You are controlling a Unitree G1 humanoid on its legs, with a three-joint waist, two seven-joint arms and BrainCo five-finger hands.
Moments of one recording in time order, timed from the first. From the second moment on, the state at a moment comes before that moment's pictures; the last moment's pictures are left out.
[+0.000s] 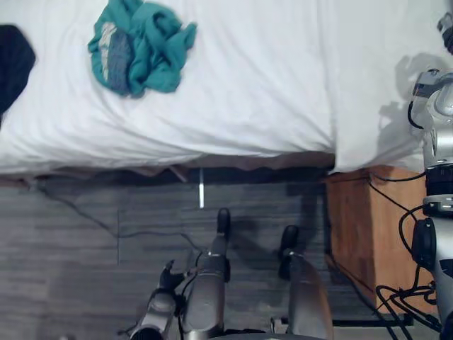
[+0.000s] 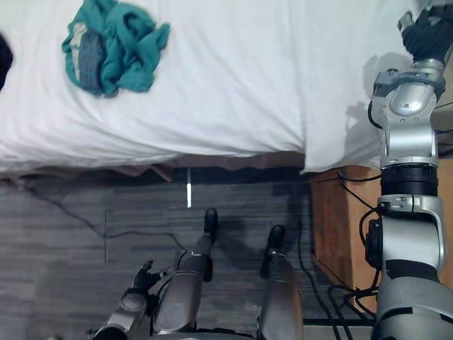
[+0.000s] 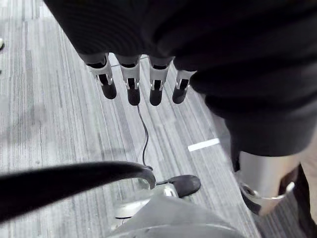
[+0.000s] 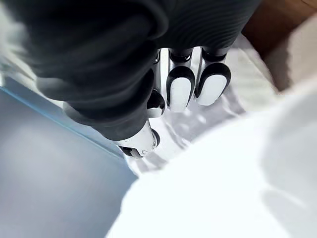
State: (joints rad) left arm -0.05 0.11 -0.04 0.89 0.13 0.01 0.25; right arm -1.01 -0.71 -0.06 0.65 0.01 0.01 -0.41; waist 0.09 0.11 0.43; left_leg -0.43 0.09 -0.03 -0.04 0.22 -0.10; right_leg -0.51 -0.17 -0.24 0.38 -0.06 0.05
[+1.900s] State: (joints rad) left arm 0.02 0.08 0.18 0.92 0.33 0.06 0.22; right arm 0.00 -0.08 -0.28 0.92 -0.13 0.07 -0.17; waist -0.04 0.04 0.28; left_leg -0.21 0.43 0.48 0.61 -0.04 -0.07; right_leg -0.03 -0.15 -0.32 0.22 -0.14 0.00
